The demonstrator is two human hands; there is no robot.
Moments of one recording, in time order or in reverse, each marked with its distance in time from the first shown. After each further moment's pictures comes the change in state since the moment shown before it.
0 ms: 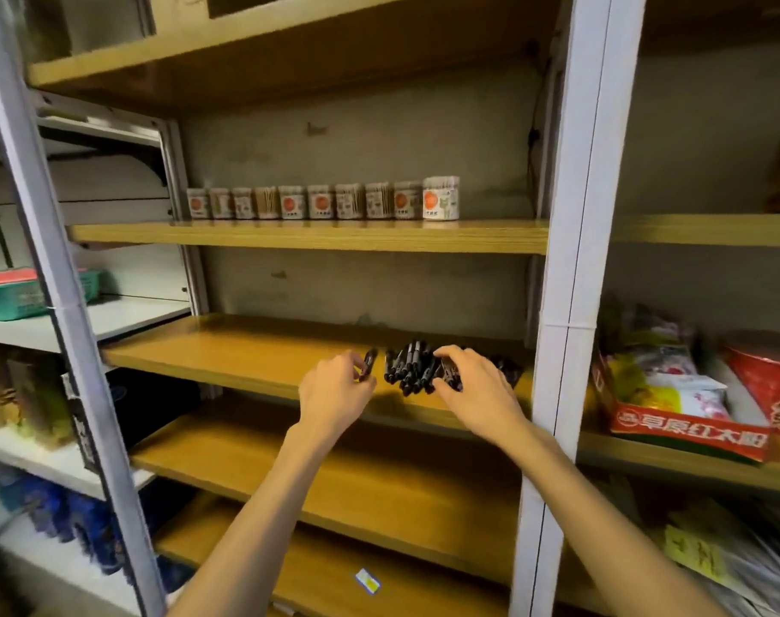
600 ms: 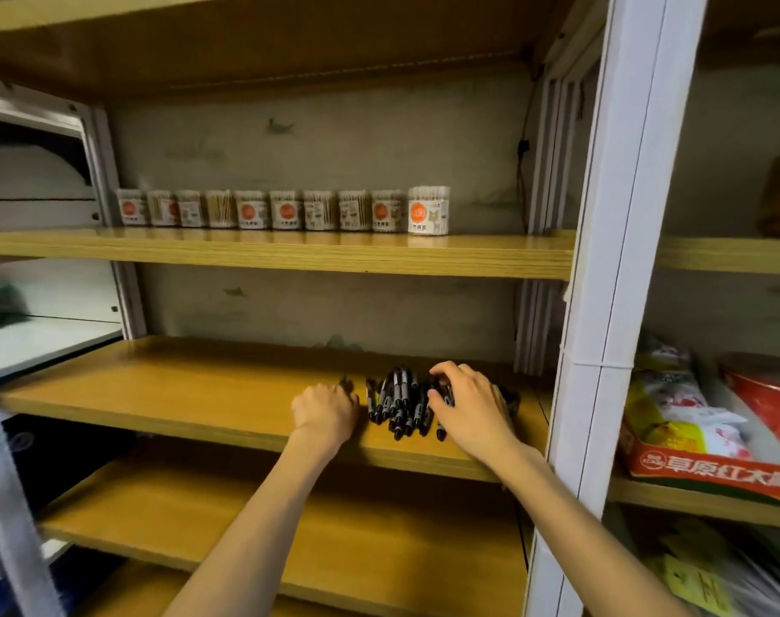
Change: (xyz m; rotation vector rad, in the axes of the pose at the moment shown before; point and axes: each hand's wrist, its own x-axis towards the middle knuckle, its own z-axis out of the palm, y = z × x) left_hand 0.092 -0.019 0.068 0.436 -0.213 -0.009; right_hand 0.060 0.019 0.031 -0.083 0.120 0.117
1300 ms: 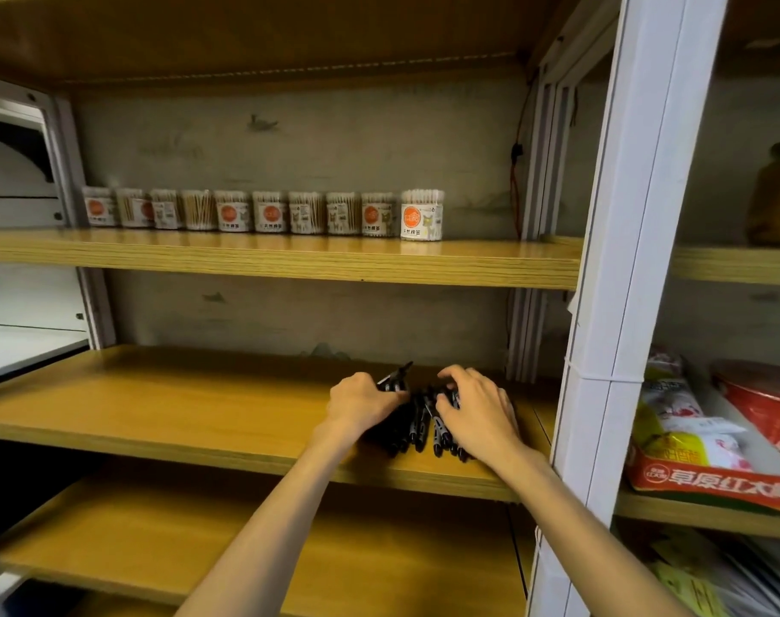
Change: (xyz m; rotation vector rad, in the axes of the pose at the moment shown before) left_hand 0.032 0.044 -0.011 -0.590 -0.161 0.070; right_hand 0.016 0.011 -0.001 -0.076 0.048 0.074
